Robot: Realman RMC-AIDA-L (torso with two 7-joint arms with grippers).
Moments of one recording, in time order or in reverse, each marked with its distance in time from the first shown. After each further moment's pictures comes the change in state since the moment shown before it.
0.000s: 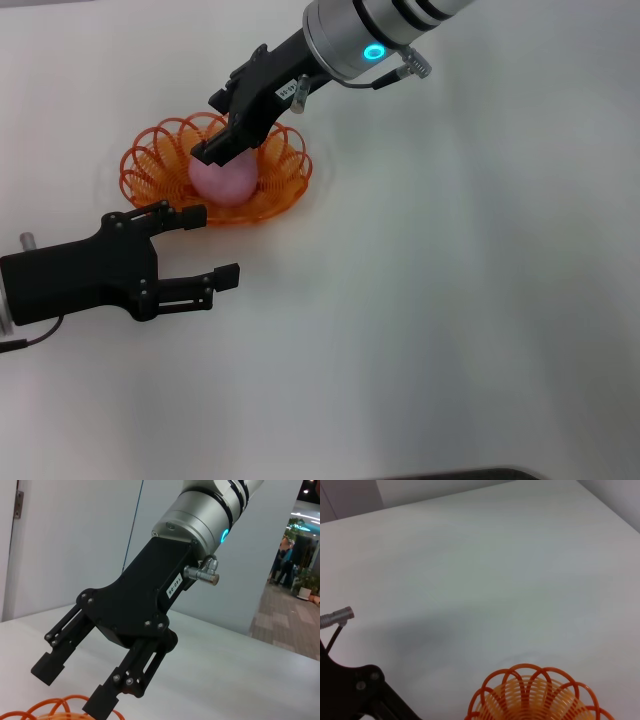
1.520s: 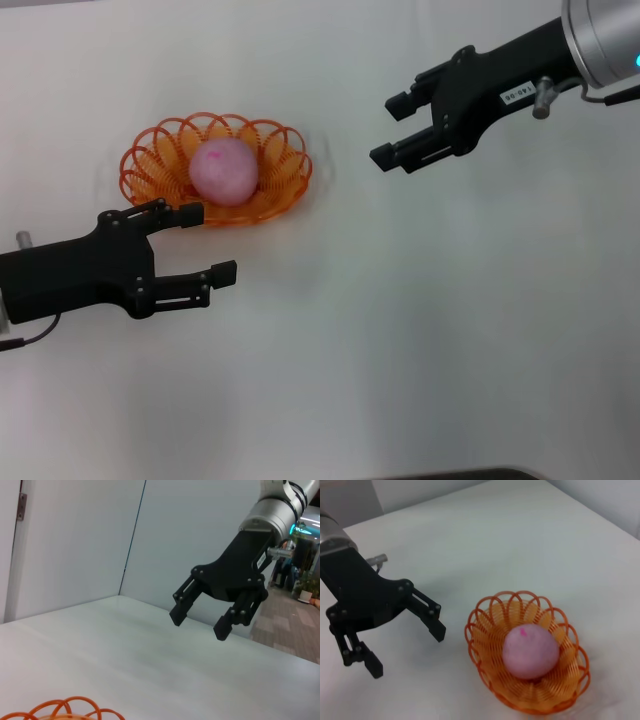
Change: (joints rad) left arm 0.000 0.002 -0.009 0.005 0.000 0.009 -0.012; right arm -0.465 -0.034 0.275 -0.659 -0.138 -0.528 0.060
